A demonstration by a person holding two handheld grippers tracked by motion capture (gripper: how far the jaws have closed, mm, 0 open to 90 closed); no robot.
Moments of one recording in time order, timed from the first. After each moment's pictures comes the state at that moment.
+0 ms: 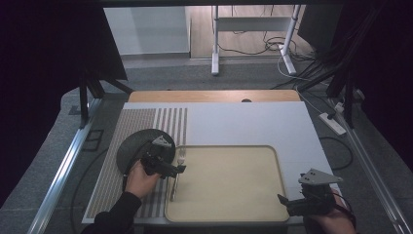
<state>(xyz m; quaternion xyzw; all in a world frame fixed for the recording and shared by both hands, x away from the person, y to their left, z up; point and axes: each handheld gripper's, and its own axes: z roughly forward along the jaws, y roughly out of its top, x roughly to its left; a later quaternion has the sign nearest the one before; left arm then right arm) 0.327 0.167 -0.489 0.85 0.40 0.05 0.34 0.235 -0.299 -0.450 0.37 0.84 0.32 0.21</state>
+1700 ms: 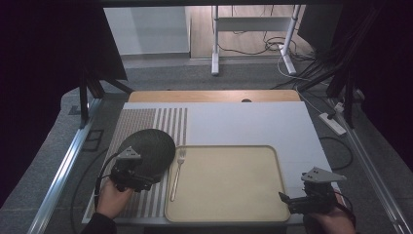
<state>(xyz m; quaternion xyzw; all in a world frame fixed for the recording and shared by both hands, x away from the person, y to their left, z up) 0.263 0.226 -0.476 0.81 0.45 0.08 0.37 0.238 -0.303 -0.449 0.39 0.83 0.33 0.20</state>
